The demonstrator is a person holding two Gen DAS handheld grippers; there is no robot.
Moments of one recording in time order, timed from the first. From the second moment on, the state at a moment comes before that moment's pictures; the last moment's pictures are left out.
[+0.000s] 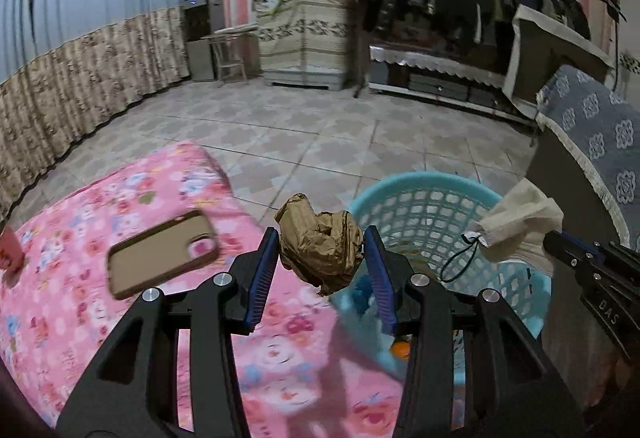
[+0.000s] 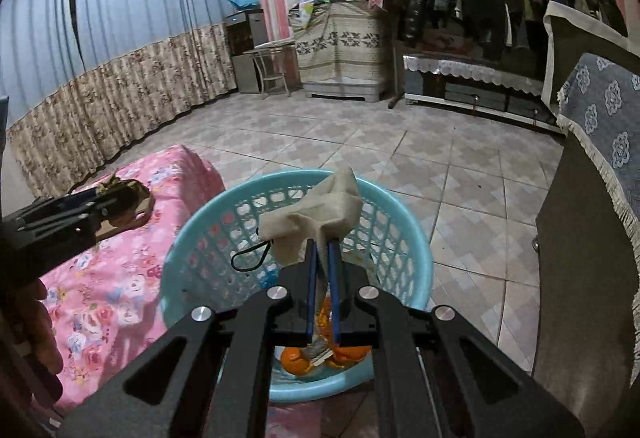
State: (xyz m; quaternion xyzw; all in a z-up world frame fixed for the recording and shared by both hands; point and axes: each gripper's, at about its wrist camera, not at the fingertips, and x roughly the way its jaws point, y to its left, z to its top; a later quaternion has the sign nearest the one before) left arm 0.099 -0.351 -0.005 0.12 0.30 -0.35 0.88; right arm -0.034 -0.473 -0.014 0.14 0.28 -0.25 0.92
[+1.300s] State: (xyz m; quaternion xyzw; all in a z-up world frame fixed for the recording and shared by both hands) left arm 0.087 -0.176 0.061 0.06 0.22 -0.20 0.95; right arm 0.008 -0.450 -0.022 0.13 0.30 -0.23 0.92
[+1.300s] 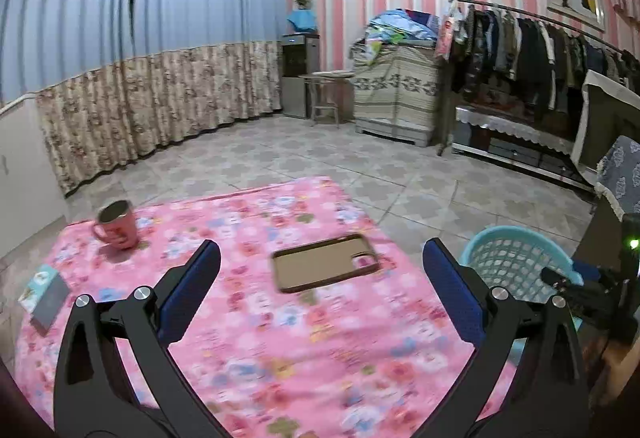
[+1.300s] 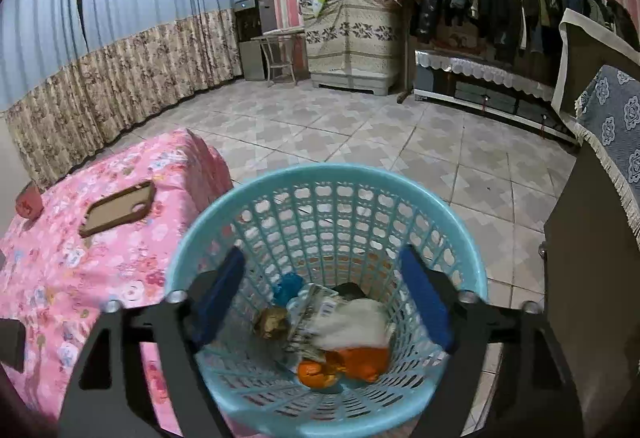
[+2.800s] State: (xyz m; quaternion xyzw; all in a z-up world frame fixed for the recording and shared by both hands) left arm 0.027 0.002 -0.012 0.01 0.24 -0.01 0.97; right arm 0.005 -0.180 -0.002 0.01 0.20 -0.07 0.98
